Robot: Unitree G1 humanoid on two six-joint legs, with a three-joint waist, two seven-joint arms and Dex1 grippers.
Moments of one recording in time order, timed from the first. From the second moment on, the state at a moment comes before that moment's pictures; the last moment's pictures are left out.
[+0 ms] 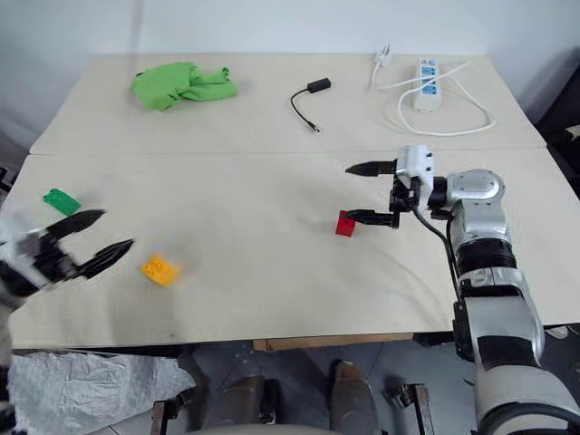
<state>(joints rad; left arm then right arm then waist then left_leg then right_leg) -0.02 0.76 0.59 0.24 -0.49 0.05 -0.99 -0.87 -0.57 -0.02 0.73 0.40 -0.20 1.54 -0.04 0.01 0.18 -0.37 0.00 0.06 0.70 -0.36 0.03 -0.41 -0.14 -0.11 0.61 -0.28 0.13</state>
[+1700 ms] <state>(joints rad) -0.79 0.87 0.38 1.27 -0.19 -0.11 -0.64 -0.35 -0.50 -0.01 -0.08 0.51 0.07 1.16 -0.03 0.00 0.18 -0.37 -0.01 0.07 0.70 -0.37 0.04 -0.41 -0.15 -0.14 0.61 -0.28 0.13</state>
